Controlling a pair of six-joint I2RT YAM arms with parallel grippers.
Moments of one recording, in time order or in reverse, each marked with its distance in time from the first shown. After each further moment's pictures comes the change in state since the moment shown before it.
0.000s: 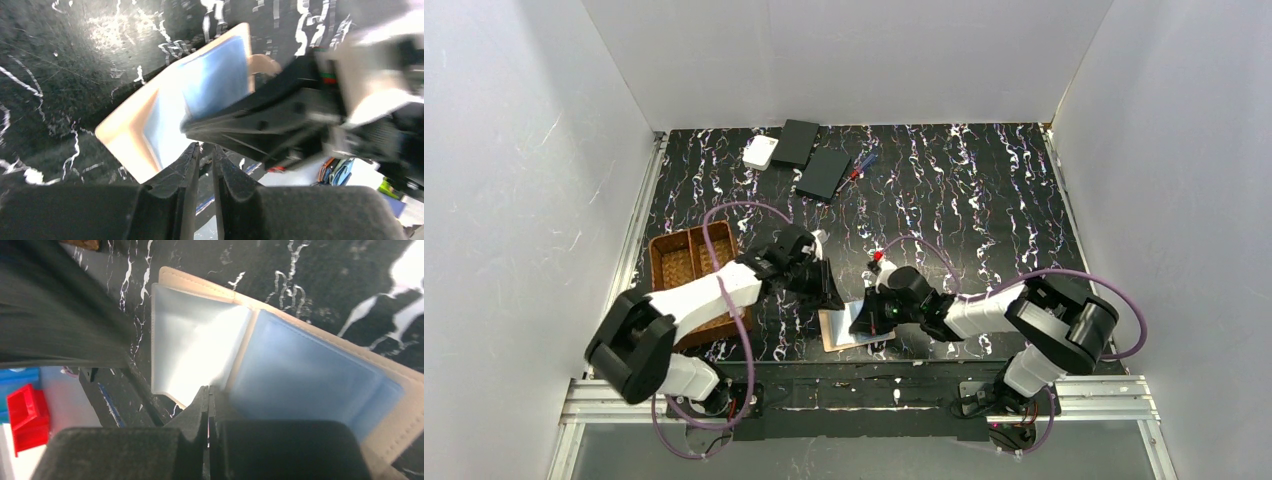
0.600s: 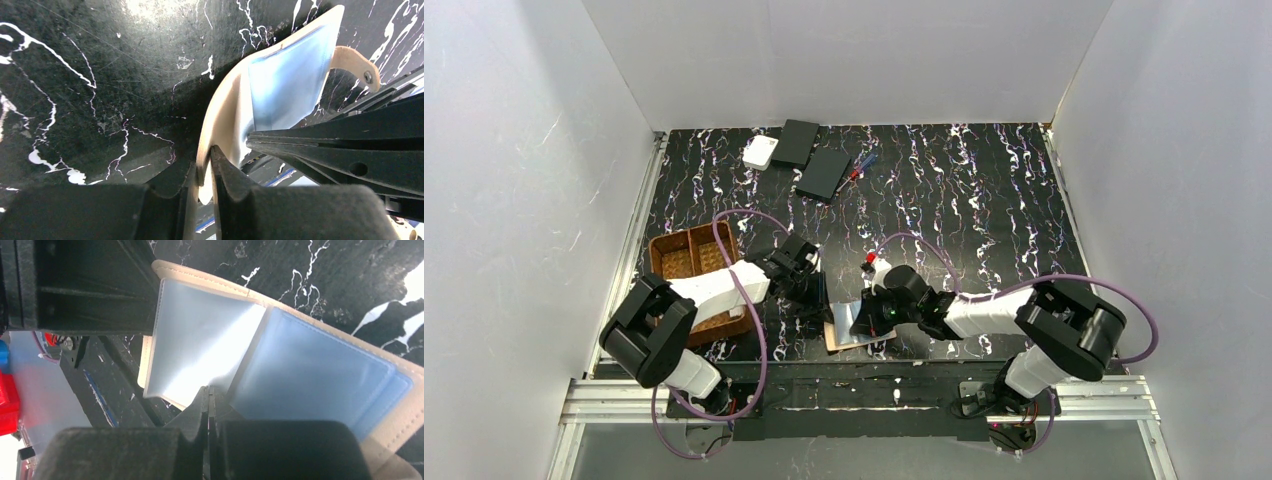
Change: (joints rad) left arm 0.005 0.149 -0.068 0.016 -0.010 0.031; right arm 0.019 -0.062 0.030 -0.133 0.013 -0.097
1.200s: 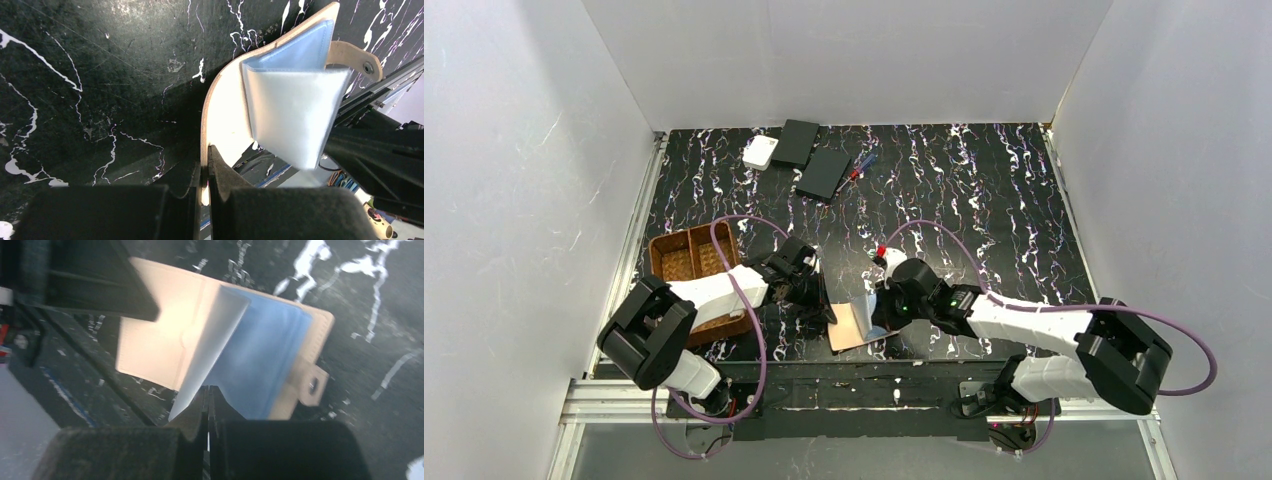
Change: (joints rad) left arm 0.000 -0.015 -0.043 0.078 0.023 -0.060; right arm 0.000 -0.247 0.081 -0.449 0.195 -0.133
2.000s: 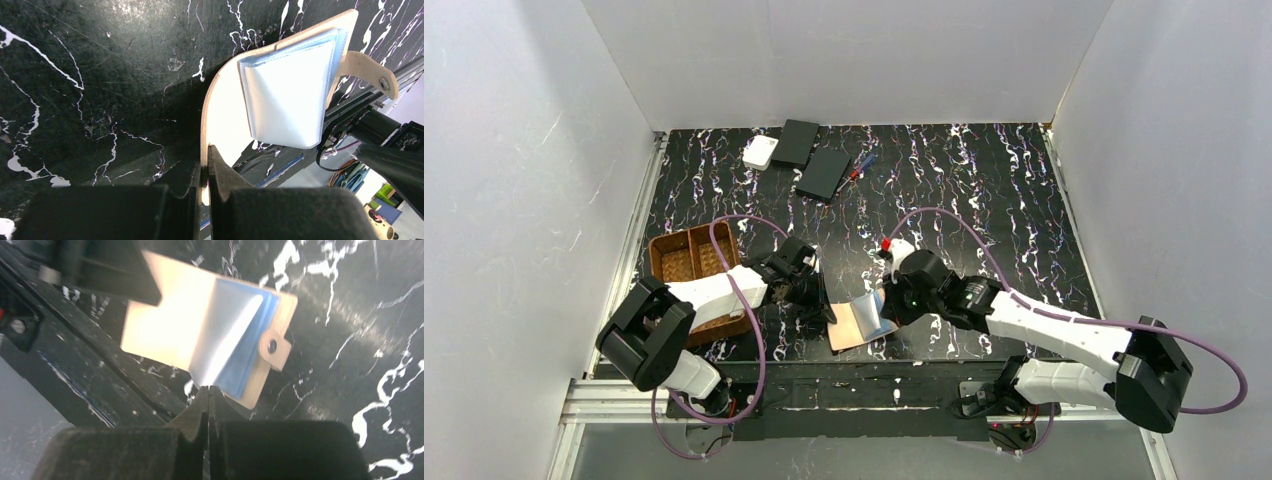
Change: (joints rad) left arm 0.000 -0.006 0.000 -0.004 -0.005 0.000; right arm 0.000 -0.131 0.127 -0.254 0.041 -0.079
